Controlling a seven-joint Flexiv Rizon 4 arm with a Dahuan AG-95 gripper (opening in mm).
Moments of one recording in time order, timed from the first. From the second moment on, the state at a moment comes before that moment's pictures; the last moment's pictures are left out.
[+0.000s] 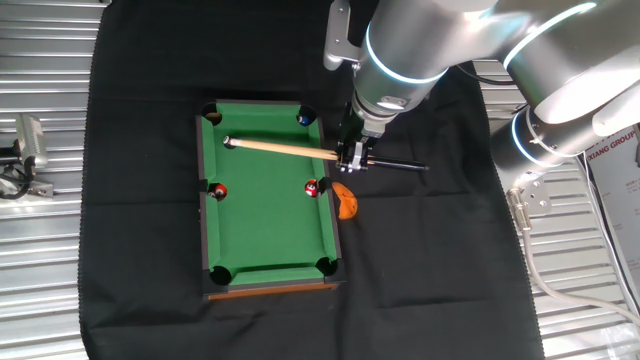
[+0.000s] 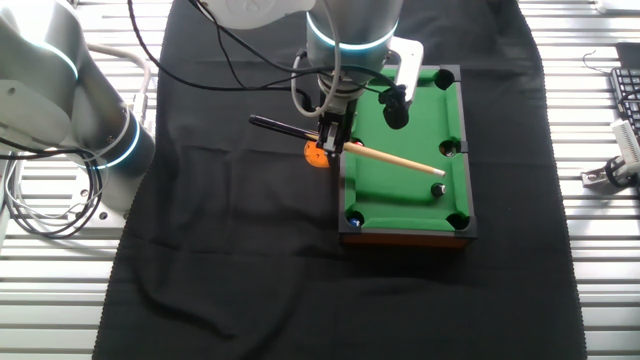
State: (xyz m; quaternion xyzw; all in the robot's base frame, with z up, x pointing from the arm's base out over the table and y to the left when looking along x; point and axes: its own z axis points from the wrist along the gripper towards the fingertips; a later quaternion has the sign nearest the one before) arm 0.380 0.007 0.115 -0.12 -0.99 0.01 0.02
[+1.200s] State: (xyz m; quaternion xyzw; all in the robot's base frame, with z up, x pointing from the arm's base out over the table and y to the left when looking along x) arm 0.359 0.008 0.109 -0.12 -0.99 0.01 0.02
